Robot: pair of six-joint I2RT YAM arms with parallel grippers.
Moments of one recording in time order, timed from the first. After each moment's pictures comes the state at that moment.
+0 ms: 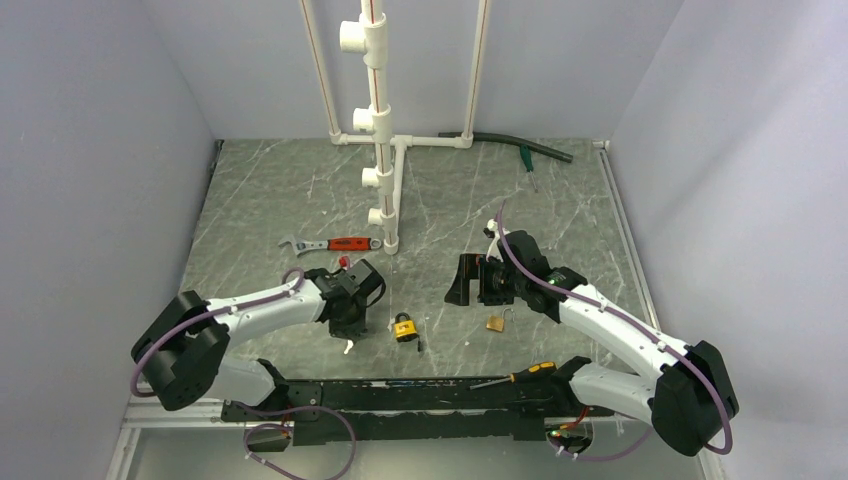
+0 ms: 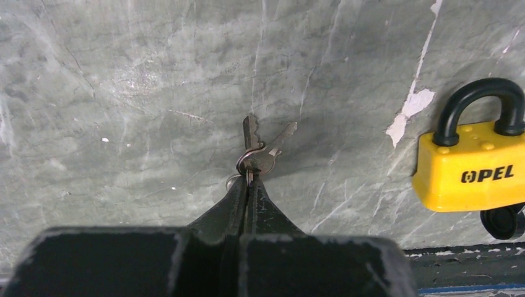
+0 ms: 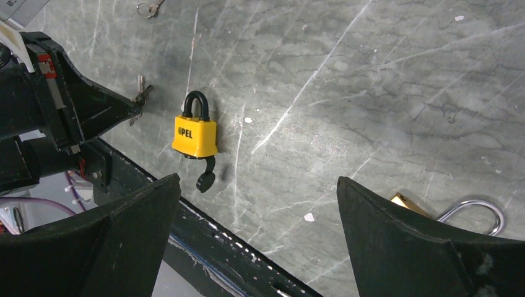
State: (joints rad) left arm -0.82 1.35 0.69 -0.68 -0.13 -0.79; right arm 0.59 1.07 0.64 -0.37 -0.26 0.58
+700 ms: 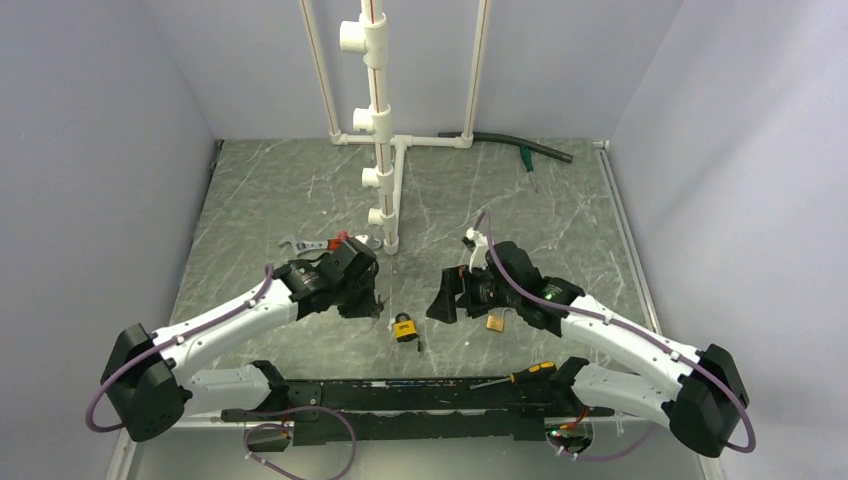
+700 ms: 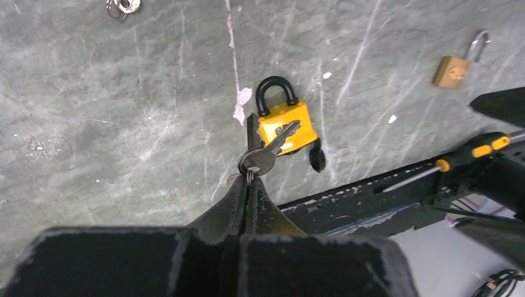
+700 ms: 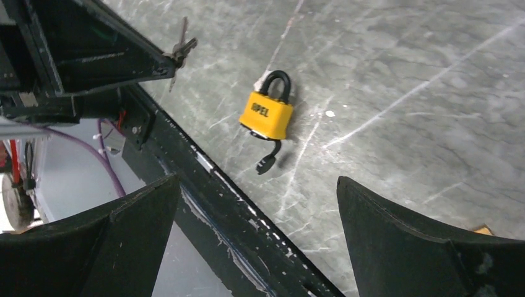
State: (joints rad) left arm -0.82 1.17 0.84 -0.69 -0.03 -0.83; right arm 0.76 1.01 0.64 -0.29 -0.29 0.58
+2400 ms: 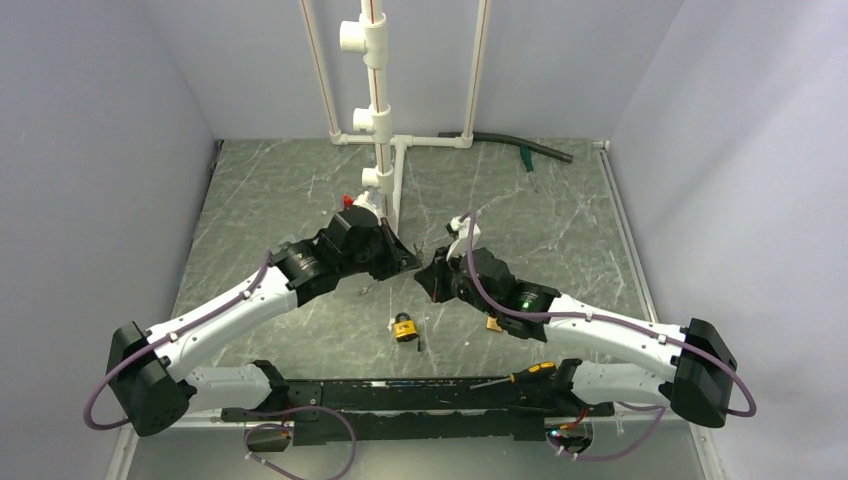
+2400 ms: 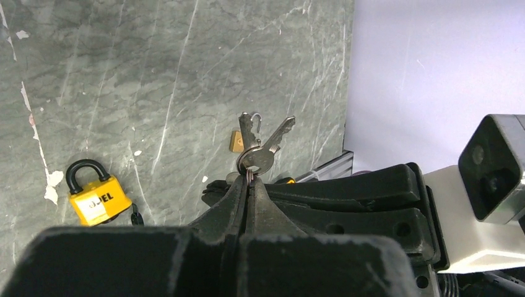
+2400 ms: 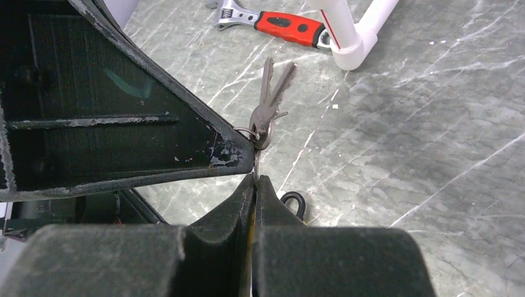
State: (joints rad) left arm -0.82 1.20 1.02 -0.39 0.03 -1.10; right arm 1.03 1.11 0.71 0.03 0.20 0.58
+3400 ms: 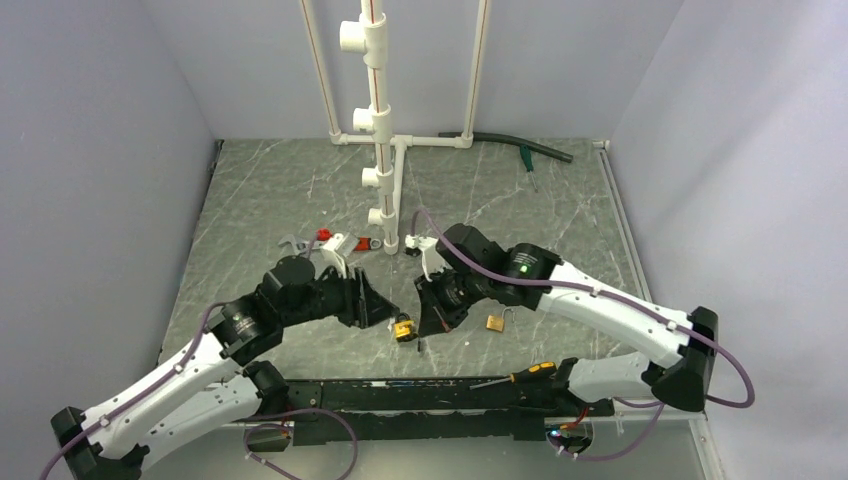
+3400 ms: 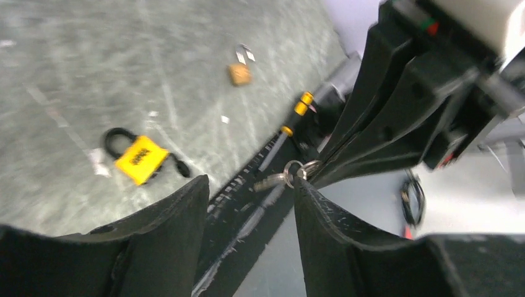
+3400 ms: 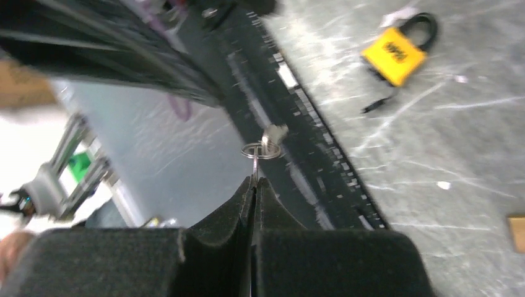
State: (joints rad) left arm -0.82 0.70 0.71 -0.40 0.20 -0.73; right arm 1.04 1.27 1.18 -0.80 -0.33 0.44
